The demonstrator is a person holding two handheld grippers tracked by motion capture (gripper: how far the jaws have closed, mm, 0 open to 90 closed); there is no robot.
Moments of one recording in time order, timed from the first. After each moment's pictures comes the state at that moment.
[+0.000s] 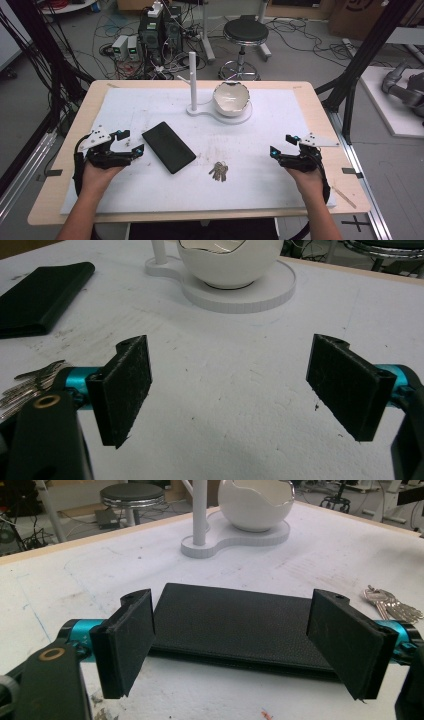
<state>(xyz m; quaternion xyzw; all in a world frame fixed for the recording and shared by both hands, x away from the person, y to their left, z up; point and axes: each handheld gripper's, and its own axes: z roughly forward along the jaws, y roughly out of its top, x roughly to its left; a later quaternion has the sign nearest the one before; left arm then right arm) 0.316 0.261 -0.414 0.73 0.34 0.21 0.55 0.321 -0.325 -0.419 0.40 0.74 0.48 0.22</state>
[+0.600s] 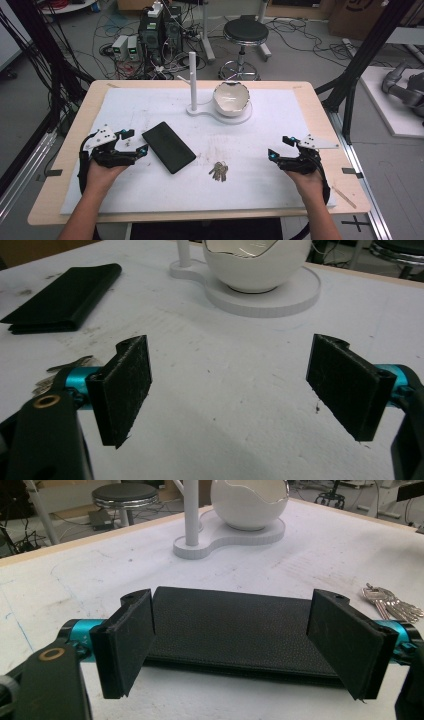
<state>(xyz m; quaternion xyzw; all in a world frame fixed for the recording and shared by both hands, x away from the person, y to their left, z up) 0.322 0.253 -0.416 0.74 0.33 0.21 0.55 0.318 -0.323 -0.420 0.37 0.75 0.50 0.21</state>
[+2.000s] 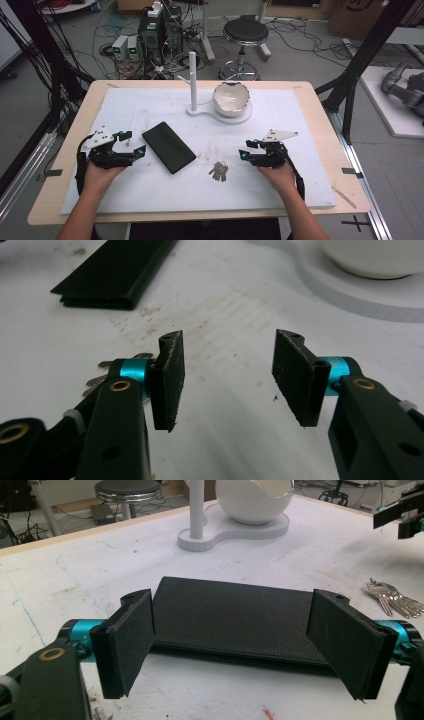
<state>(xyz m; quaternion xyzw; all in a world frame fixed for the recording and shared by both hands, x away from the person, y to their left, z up) 0.320 0.259 -0.419 0.74 0.34 0.21 0.54 0.346 -0.245 -0.428 0.31 0.82 0.47 0.11</state>
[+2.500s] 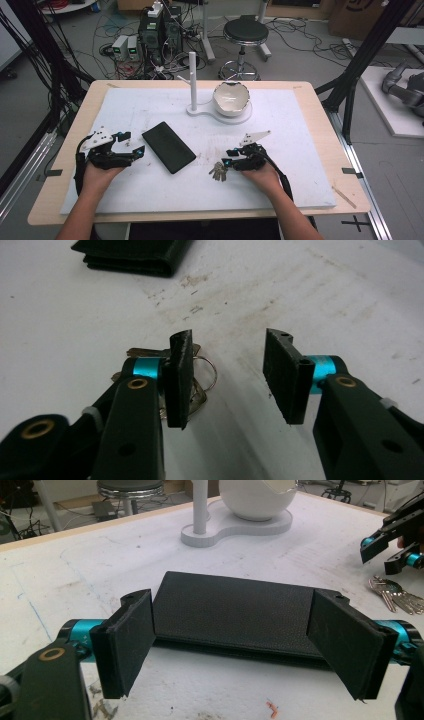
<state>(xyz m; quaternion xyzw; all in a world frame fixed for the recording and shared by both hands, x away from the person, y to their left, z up) 0.319 0.262 -0.421 0.74 0.34 0.21 0.54 0.356 -0.196 -0.448 0.27 0.87 0.42 0.04</state>
